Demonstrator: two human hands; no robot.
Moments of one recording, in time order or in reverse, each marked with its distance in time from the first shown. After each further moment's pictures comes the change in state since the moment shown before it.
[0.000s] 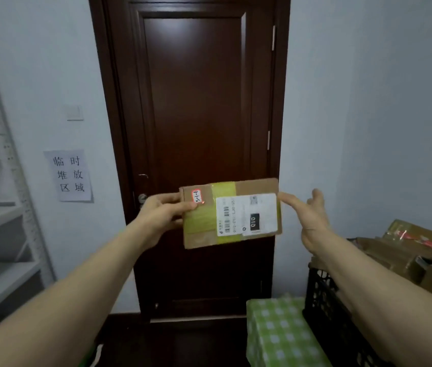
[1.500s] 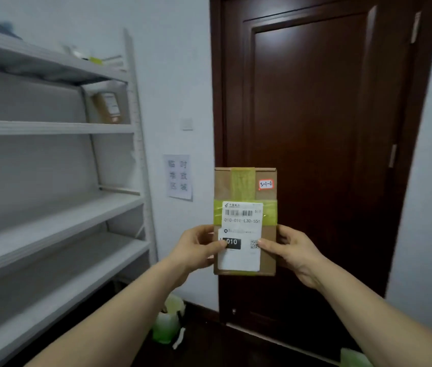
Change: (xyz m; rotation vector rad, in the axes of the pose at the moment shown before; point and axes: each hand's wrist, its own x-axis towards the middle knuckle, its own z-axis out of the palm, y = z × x) left_hand -0.052 -0.020 -0.117 0.106 0.250 -0.098; right_hand -0.042 0.041 0.192 0.040 -0.822 0.087
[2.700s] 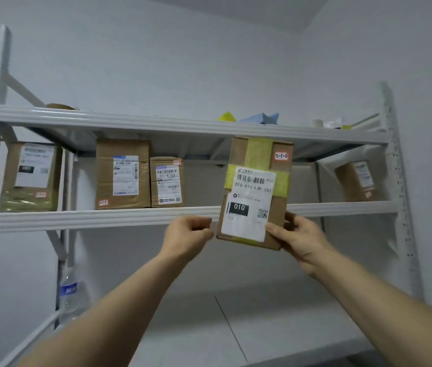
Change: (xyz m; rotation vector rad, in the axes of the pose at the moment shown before) left_hand 0.016 0.139 -0.535 0.602 1.211 0.236; right_hand 0.285 -0.125 0.617 0.488 -0.782 -0.211
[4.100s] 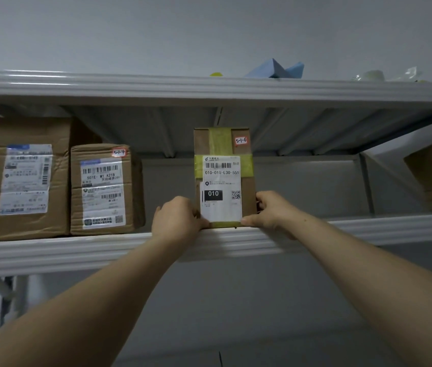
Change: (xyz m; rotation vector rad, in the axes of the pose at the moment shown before) left_hand 0.287 -0.081 0.118 0.793 0.204 0.127; right_hand 0.341 0.078 -0.005 -0.838 -0.302 -0.135
